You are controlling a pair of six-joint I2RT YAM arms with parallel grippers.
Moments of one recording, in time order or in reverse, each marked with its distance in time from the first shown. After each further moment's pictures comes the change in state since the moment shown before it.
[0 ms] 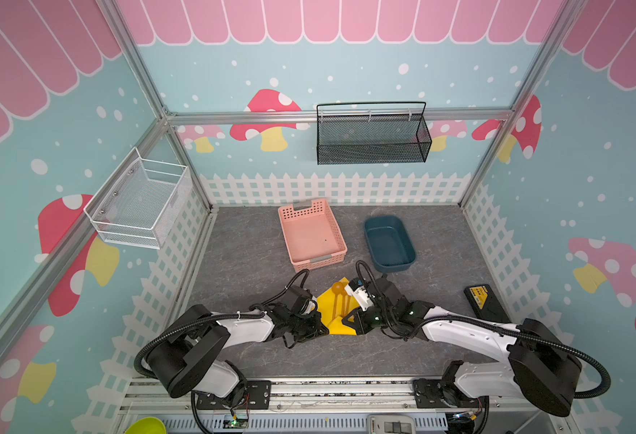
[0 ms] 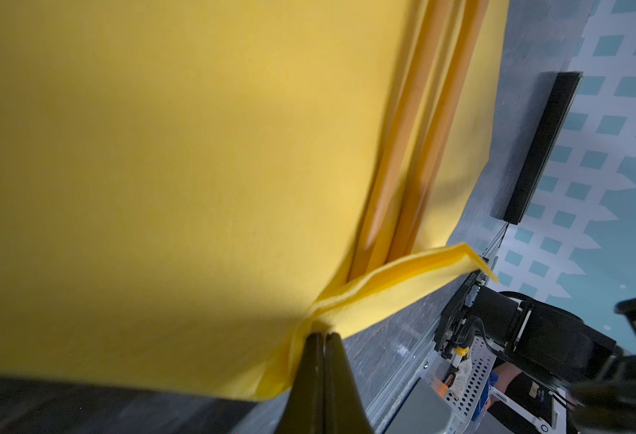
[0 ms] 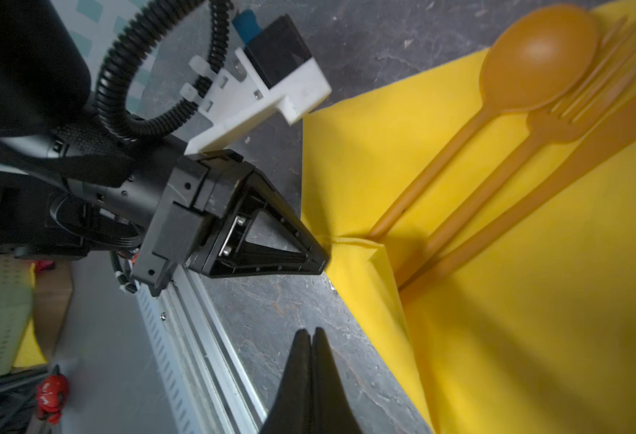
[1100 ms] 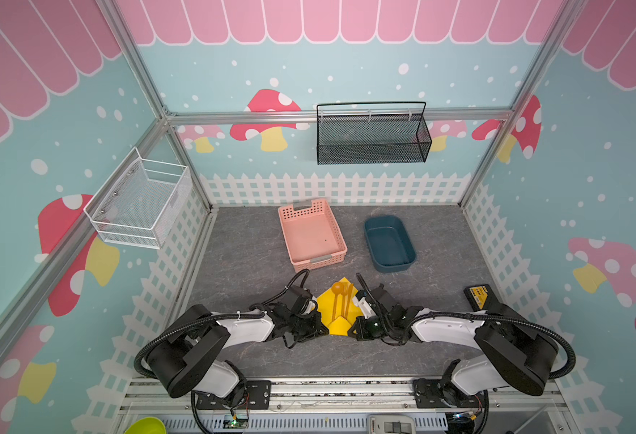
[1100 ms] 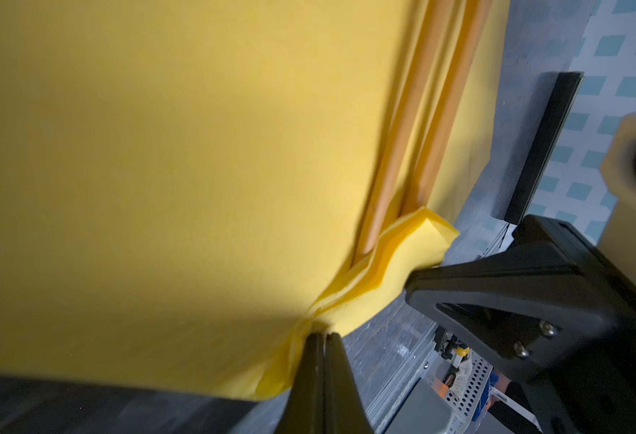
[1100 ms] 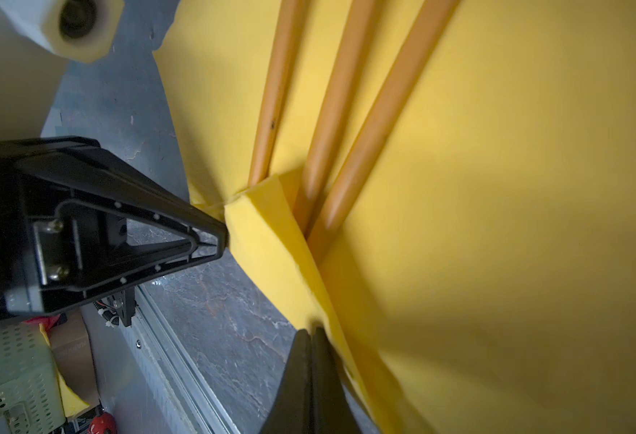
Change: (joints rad) left arm -0.001 -0.001 0.002 -0.005 -0.002 0.000; right arm -0.021 0.158 -0.071 0.072 0.016 0.182
